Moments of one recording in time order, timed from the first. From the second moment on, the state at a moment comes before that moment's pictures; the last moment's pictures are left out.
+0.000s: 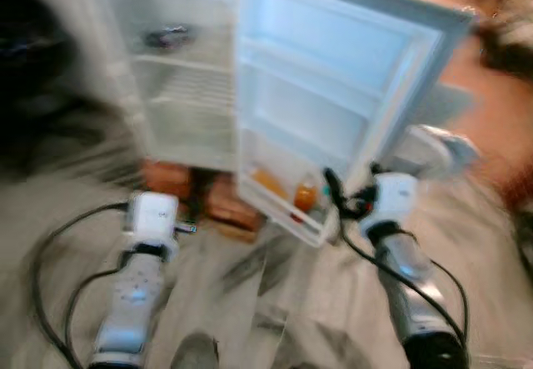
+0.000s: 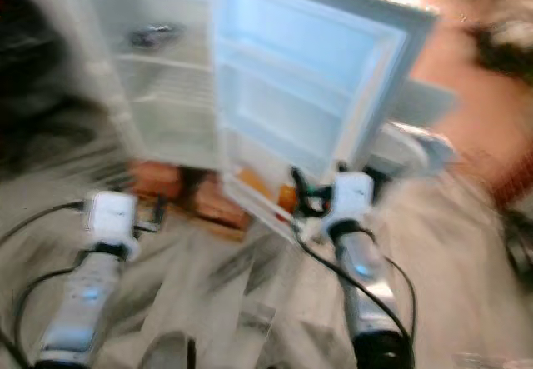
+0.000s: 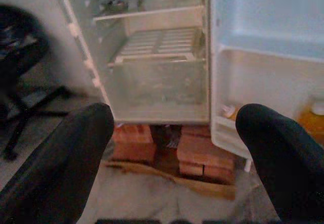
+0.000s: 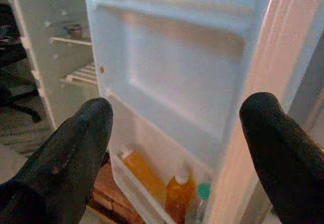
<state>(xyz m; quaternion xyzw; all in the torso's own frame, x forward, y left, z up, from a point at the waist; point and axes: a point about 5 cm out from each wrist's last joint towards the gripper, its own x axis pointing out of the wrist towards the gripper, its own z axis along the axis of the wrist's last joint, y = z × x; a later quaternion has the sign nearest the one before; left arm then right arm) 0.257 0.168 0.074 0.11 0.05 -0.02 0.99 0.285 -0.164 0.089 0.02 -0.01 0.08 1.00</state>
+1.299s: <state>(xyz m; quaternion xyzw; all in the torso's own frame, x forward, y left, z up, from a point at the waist) 0.193 0.180 0.010 0.10 0.22 -0.04 0.97 0.312 -0.195 0.082 -0.01 0.02 0.05 1.00</state>
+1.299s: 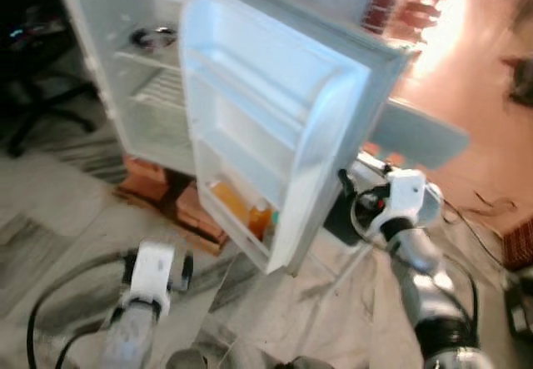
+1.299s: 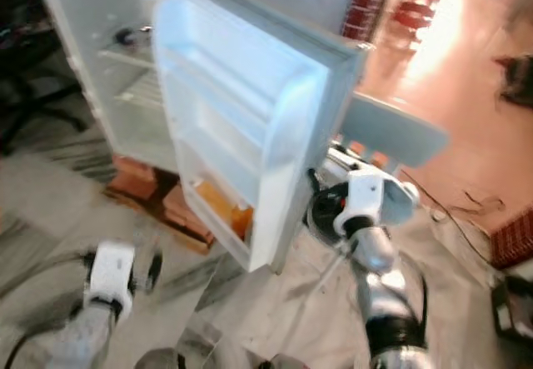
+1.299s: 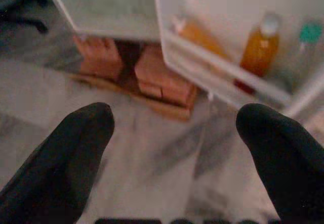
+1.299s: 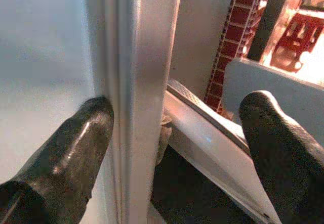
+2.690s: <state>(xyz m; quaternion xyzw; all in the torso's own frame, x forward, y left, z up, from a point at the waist) 0.195 0.185 -0.023 0.08 0.27 -0.05 0.96 0.234 -0.135 0.120 0.20 0.15 0.52 0.82</state>
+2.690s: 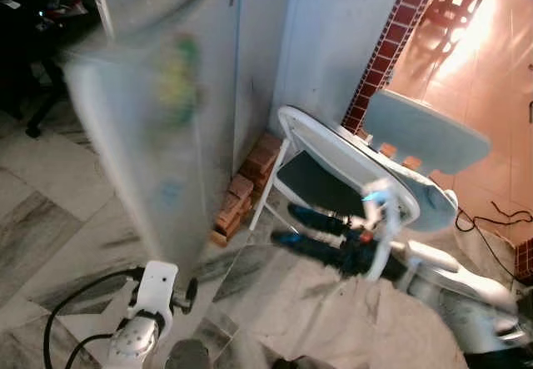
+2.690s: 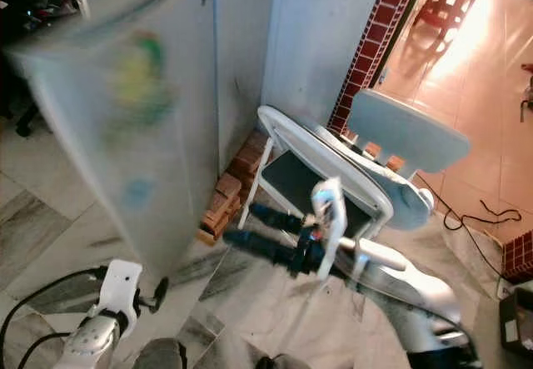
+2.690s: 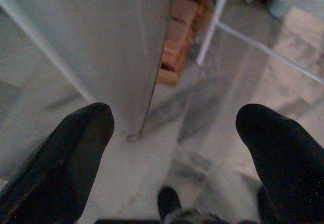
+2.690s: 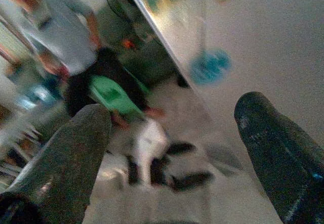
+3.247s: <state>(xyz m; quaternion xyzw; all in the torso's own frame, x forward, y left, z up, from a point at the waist) 0.249 0.179 0.076 0.11 0.05 -0.02 0.99 0.289 -0.173 0.108 0.08 0.01 0.09 0.99</state>
